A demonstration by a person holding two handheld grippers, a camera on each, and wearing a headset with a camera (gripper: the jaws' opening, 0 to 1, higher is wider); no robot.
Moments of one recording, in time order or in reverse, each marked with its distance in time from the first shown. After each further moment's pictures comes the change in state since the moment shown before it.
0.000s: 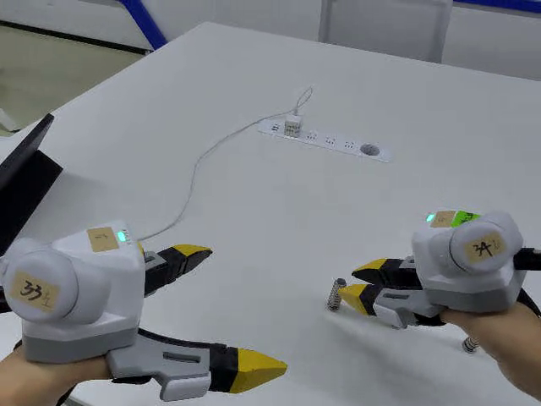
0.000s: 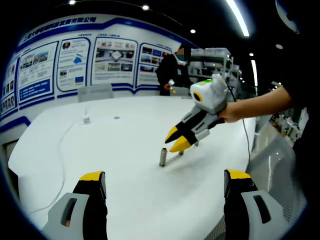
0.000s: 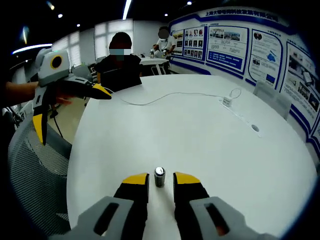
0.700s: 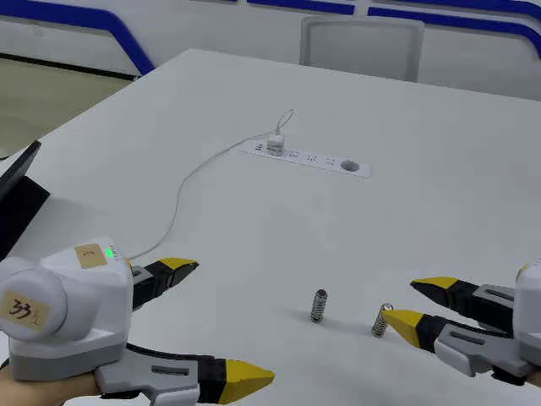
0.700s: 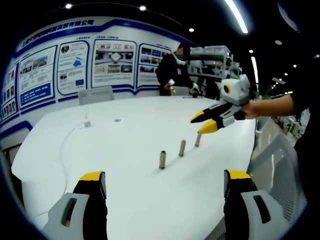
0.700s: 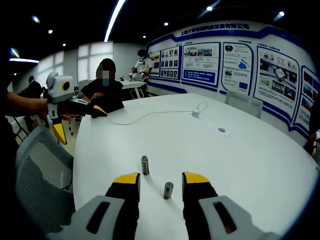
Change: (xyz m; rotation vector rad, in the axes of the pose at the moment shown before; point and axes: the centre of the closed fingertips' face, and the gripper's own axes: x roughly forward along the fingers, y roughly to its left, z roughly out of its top) left arm 0.000 -0.004 0.007 0.028 0.002 0.021; right arm -0.099 -0.023 -0.013 0.115 -0.192 -0.205
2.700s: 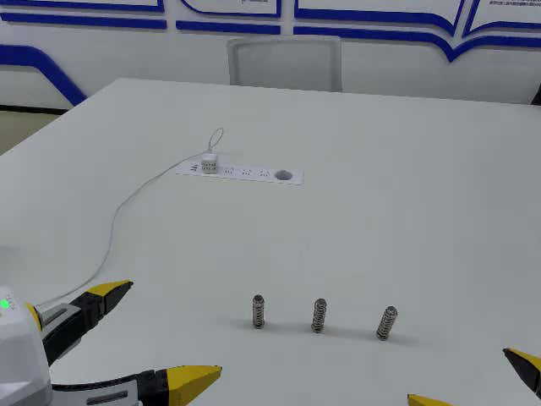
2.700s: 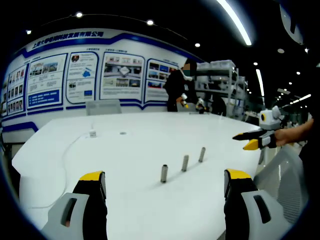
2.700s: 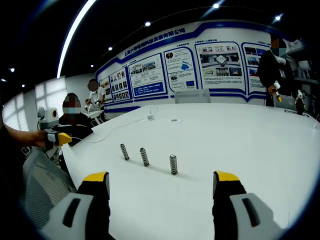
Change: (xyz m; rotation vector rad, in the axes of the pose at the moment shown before) left arm 0.001 -0.002 0.014 -0.030 -0.157 0.075; right arm -0.117 -0.004 -0.072 0.327 -0.155 -0.324
